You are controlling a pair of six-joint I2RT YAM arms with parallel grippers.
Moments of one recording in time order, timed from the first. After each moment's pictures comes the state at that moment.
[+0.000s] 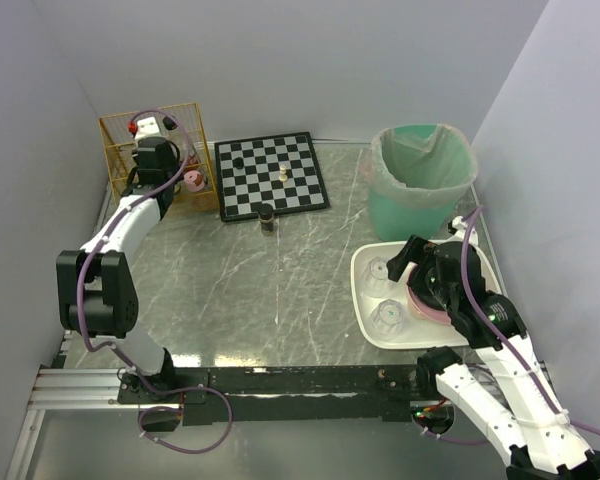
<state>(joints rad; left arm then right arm) -0.04 1.63 1.25 -0.02 -0.35 -0.25 0.36 0.62 0.82 -0.84 0.19 0.64</state>
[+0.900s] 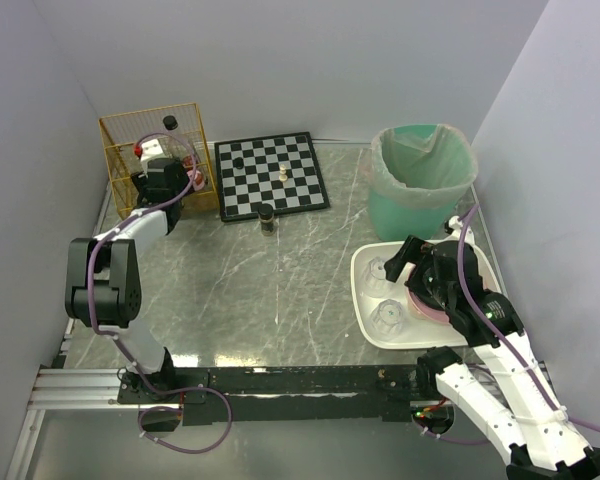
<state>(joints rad) -0.04 1.71 1.08 0.21 -0.39 -0.29 0.36 0.64 0.81 -0.84 0.17 0.64</state>
